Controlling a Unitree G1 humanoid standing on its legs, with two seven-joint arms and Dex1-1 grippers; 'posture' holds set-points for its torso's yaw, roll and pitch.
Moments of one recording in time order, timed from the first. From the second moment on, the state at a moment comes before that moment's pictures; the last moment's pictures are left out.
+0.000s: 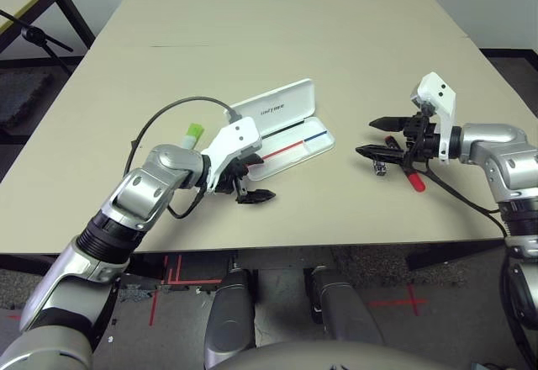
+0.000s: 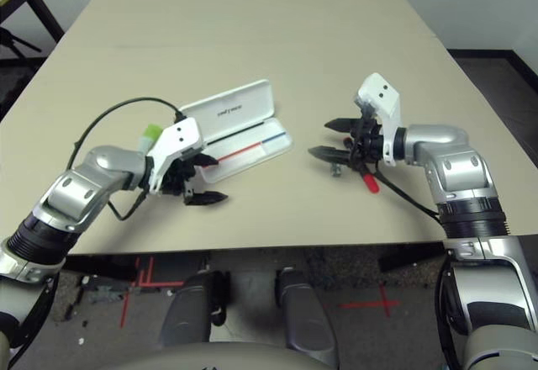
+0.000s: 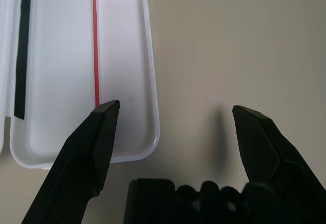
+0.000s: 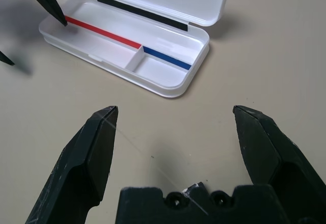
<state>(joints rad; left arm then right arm) -0.53 0.69 -0.38 -0.14 -0.22 0.70 -0.99 -0.57 -0.69 0.02 0.22 0.29 0.50 1.12</state>
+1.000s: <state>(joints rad) -0.55 0.69 -0.40 -0.10 -0.15 0.61 -1.07 -0.50 -0.79 0.03 0.03 0.42 0.74 1.21</state>
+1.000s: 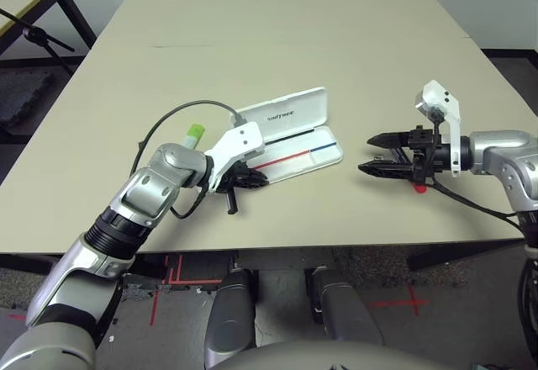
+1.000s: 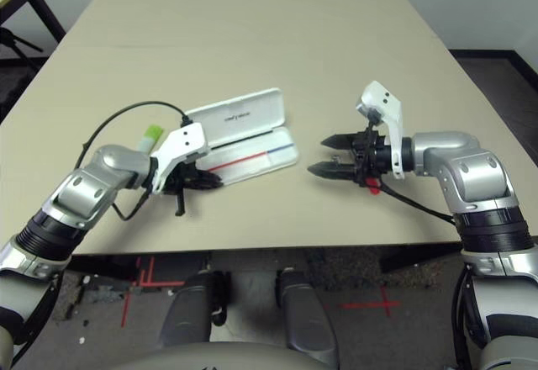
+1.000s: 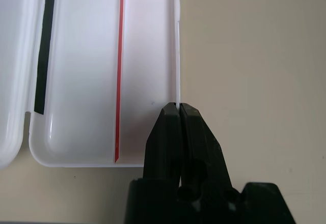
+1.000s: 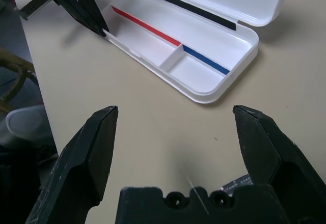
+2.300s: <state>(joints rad) -0.42 0.84 -0.37 -0.16 -0.11 0.37 -1.20 -0.51 -0.84 0.15 0.04 0.38 0.68 1.31</state>
